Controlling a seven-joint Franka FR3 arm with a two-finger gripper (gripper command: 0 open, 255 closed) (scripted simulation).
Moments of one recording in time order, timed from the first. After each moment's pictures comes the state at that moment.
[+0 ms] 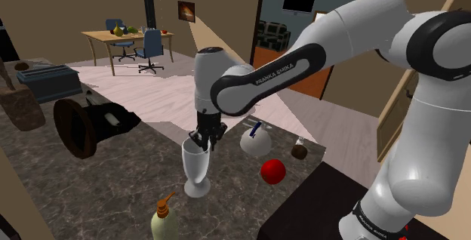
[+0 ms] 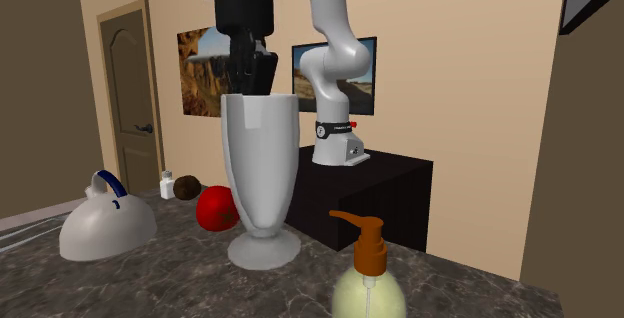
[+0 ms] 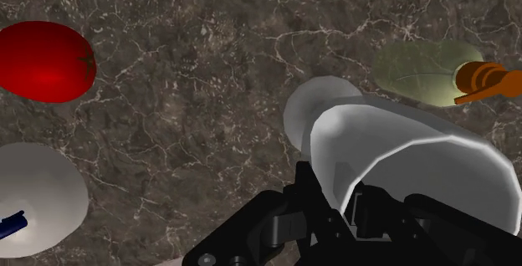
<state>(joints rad) 0.14 0.18 0.42 -2.02 -0.10 2.18 0.75</state>
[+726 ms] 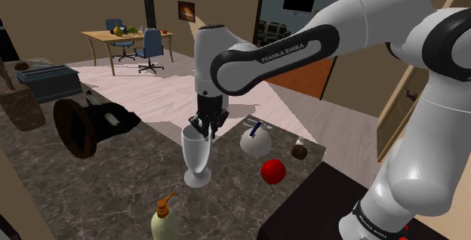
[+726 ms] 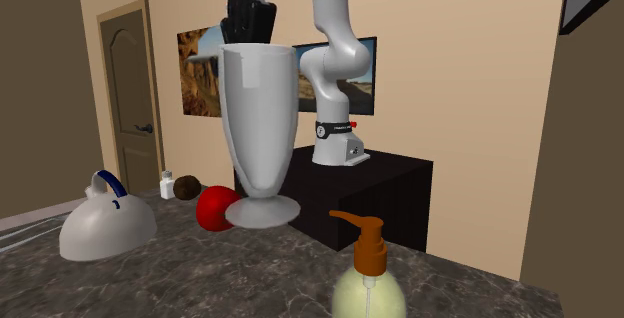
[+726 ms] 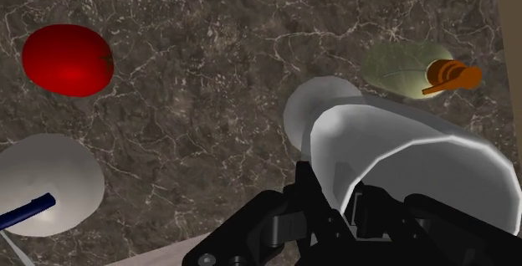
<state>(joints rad) 0.13 0.12 0.42 -1.95 -0.06 2.05 0.73</state>
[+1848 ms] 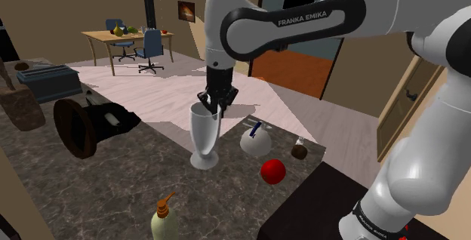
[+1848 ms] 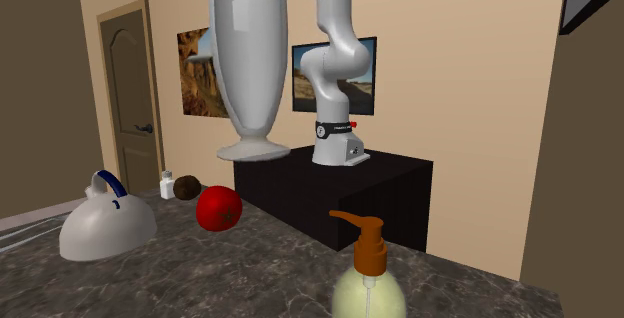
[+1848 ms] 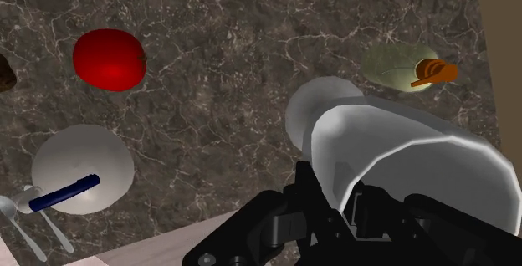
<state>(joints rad) 0.10 0.01 0.40 -1.88 -0.01 1.87 0.66</state>
